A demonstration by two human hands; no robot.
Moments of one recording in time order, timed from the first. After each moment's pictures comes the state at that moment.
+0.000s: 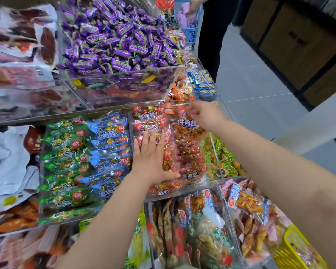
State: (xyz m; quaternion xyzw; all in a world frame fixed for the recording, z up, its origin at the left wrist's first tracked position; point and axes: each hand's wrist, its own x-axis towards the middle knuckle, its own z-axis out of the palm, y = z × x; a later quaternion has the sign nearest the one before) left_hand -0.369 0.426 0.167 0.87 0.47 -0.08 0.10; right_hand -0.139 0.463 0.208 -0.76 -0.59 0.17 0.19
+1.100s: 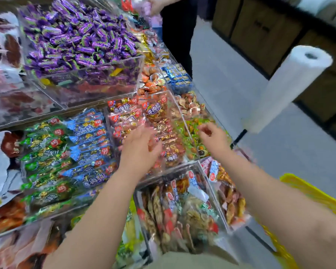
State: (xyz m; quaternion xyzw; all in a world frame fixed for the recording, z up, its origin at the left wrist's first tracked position) left_hand -0.357 0.375 0.202 0.86 0.43 0.19 0.20; right_hand -0.131 0.295 0.158 -0.80 -0.40 0.19 0.42
